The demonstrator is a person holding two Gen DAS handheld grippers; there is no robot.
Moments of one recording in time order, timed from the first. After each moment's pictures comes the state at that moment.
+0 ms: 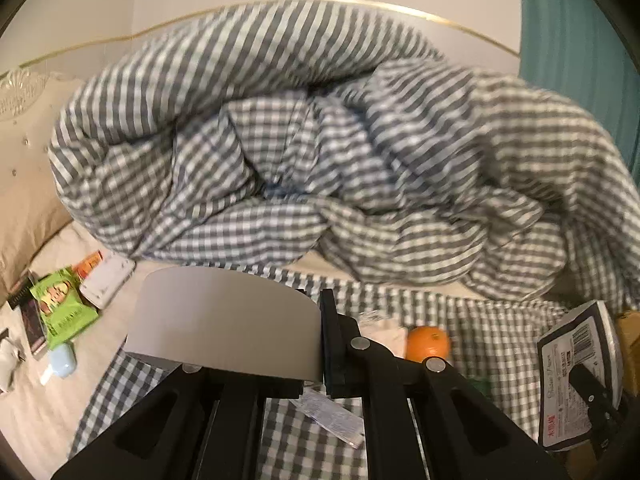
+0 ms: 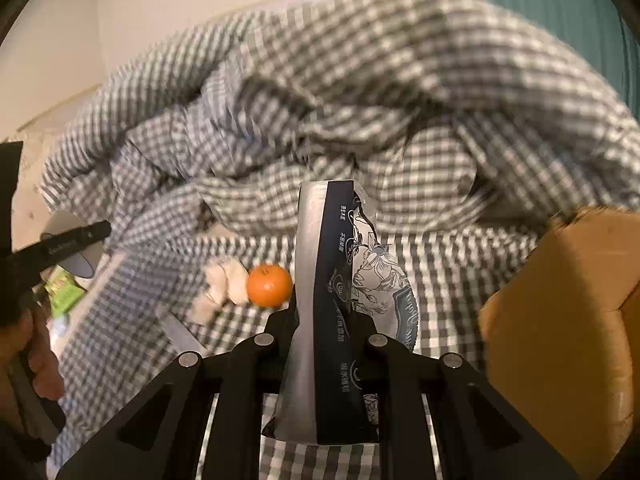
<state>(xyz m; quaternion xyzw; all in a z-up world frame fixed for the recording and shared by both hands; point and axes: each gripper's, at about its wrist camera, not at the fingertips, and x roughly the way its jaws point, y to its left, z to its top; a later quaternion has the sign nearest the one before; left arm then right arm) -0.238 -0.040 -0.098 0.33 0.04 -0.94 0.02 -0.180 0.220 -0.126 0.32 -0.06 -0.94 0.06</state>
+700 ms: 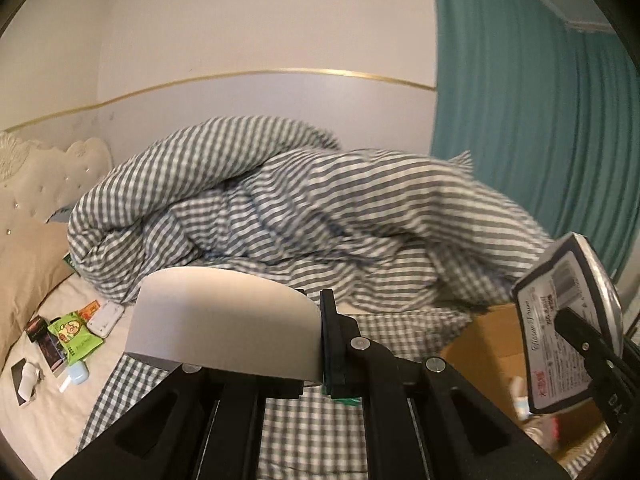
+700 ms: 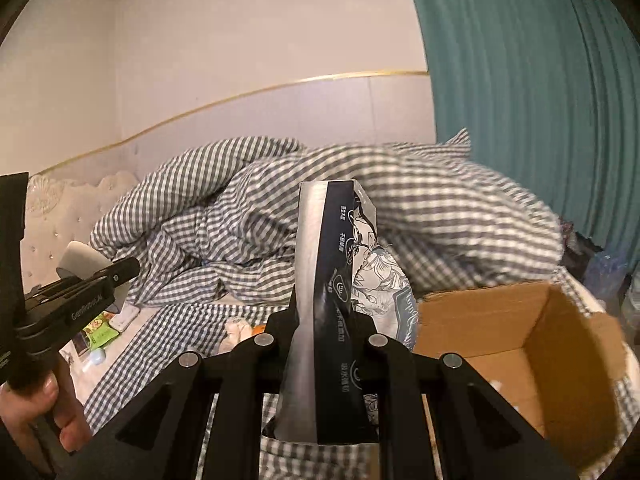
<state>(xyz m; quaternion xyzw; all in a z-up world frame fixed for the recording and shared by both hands) -0.097 0.069 0.021 0.25 0.01 -0.97 -0.06 -0.043 0.289 0.005 0.21 -0.06 -0.97 0.03</state>
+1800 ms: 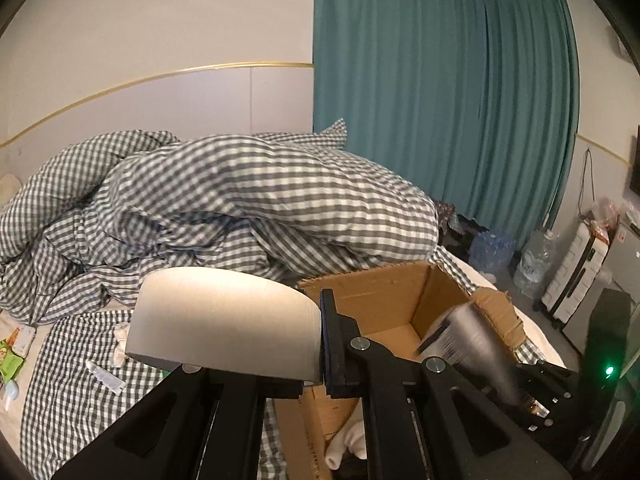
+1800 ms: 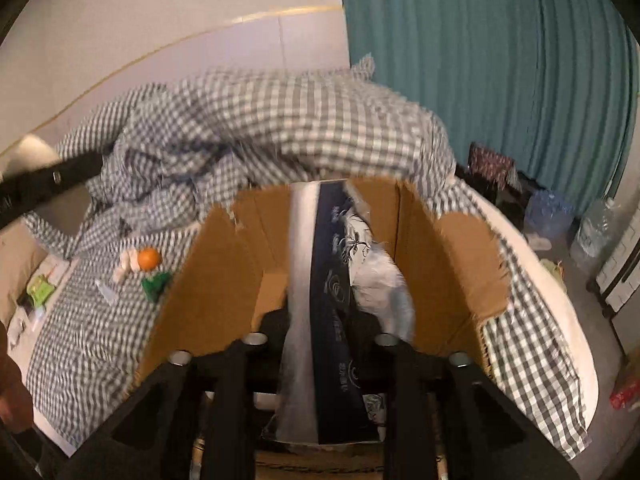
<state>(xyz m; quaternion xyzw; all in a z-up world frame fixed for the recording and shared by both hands) -0.045 0.286 0.007 0.26 -0.05 -0.94 -0.21 -0.005 0.467 -0.076 0.34 -0.06 -0.93 -0.07</state>
